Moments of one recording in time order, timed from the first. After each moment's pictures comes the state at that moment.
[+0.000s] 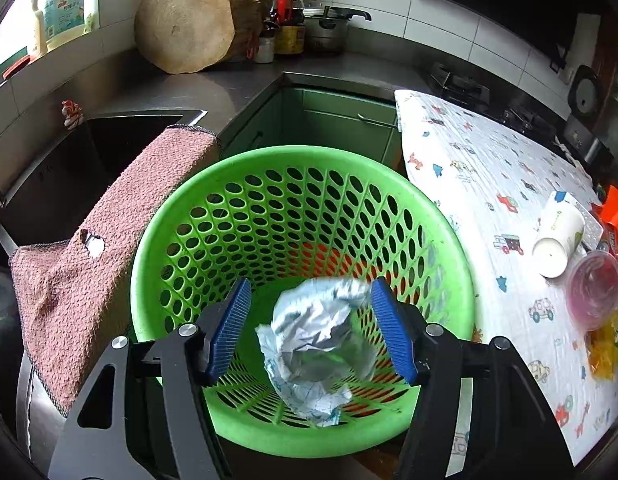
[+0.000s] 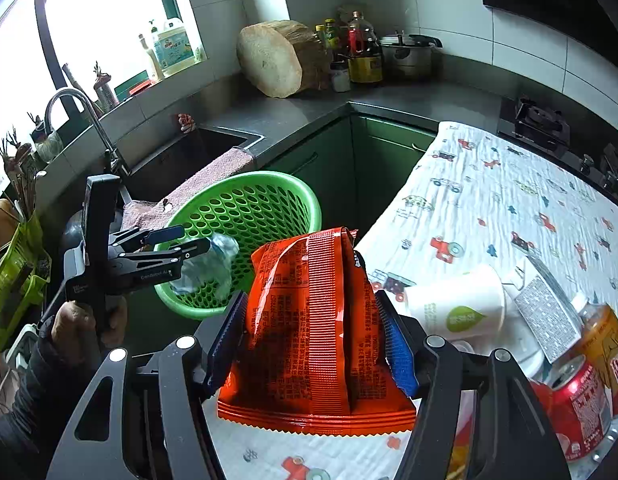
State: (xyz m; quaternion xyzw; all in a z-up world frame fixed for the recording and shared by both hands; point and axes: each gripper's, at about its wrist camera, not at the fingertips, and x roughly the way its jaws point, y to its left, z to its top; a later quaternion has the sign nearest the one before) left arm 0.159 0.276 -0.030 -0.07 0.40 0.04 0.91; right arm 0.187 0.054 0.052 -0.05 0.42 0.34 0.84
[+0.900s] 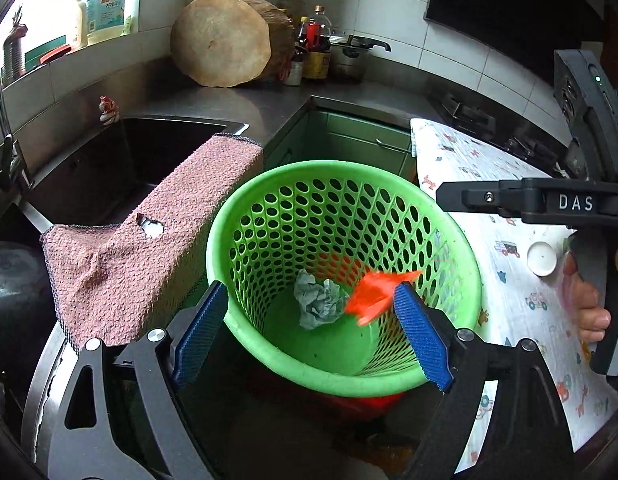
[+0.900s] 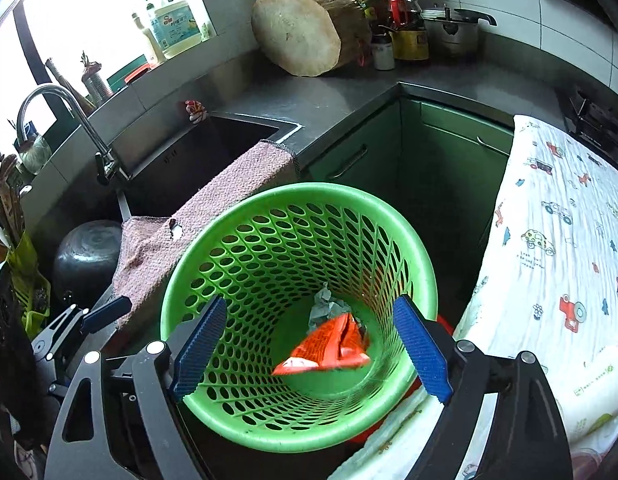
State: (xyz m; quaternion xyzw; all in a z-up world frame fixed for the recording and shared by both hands) left arm 0.103 0.311 -0.014 -0.09 0.36 0.07 0.92; right arm 0.243 0.197 0.018 -0.03 0.45 0.36 0.82
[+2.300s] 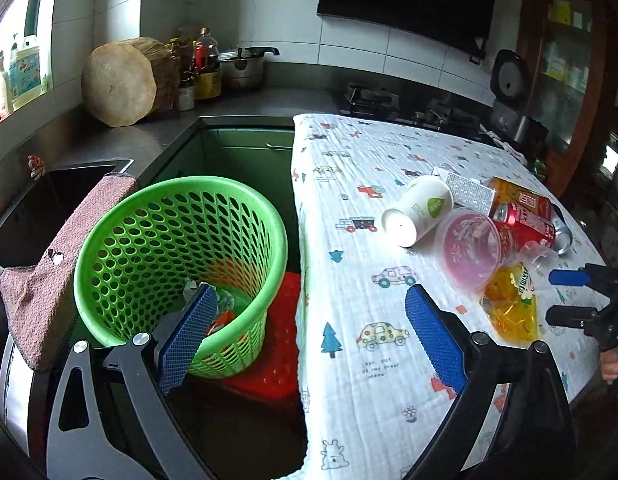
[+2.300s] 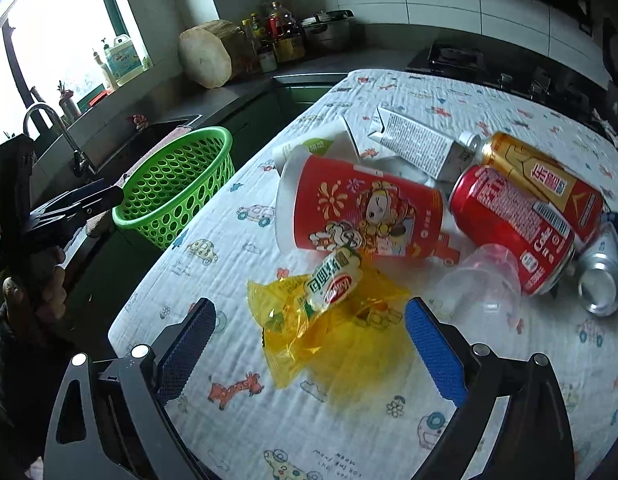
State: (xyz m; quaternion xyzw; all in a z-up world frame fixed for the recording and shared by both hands) left arm 0.079 0.148 0.011 -0.03 0.34 -0.05 0.94; right arm 0.097 -0.121 -0.013 0.01 0.45 0.26 0.86
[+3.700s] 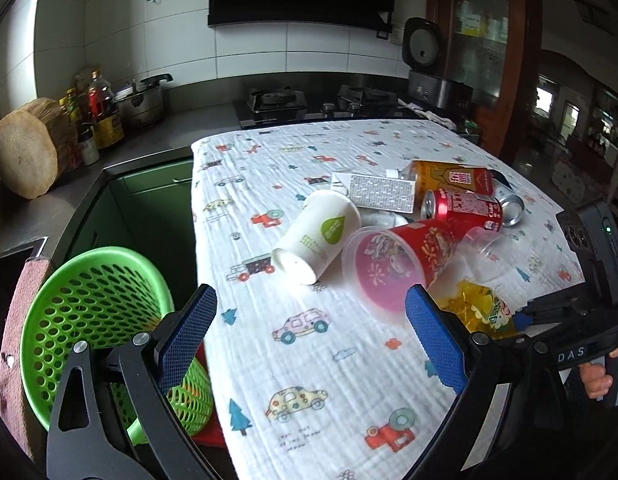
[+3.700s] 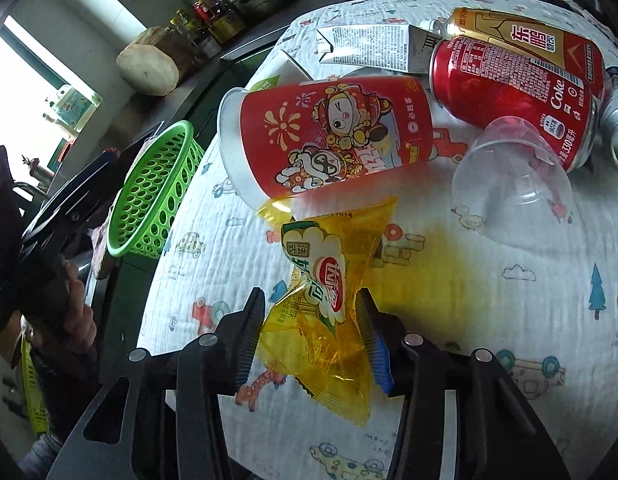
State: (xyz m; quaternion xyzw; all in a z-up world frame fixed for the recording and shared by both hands) left arm 0.124 0.062 0.018 0.06 0.33 -0.20 0.92; right arm 0.105 -0.133 -0.044 0.14 0.53 0.21 0.81
